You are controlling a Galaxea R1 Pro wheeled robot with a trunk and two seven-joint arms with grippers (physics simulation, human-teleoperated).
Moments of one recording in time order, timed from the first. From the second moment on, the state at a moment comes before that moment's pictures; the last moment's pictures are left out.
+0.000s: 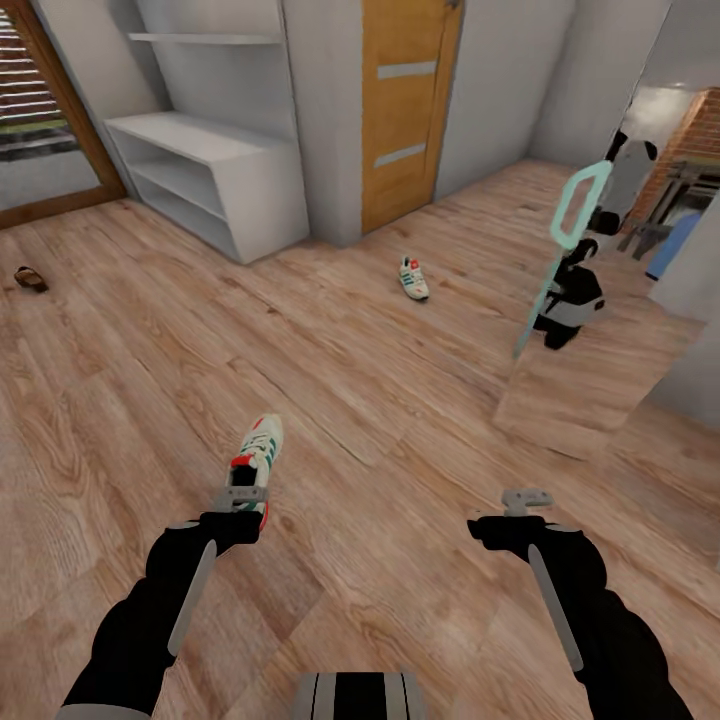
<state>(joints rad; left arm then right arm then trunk) -0.42 -0.01 0.00 -1.36 0.01 0.82 -0.02 -0.37 -0.05 -0.01 -1.50 0.00 0.94 0.03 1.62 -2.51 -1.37</state>
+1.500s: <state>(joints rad) -0.42 -0.01 0.00 -1.36 0.01 0.82 -0.02 -0.37 -0.05 -0.01 -1.50 0.00 0.94 0.03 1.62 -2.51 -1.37</state>
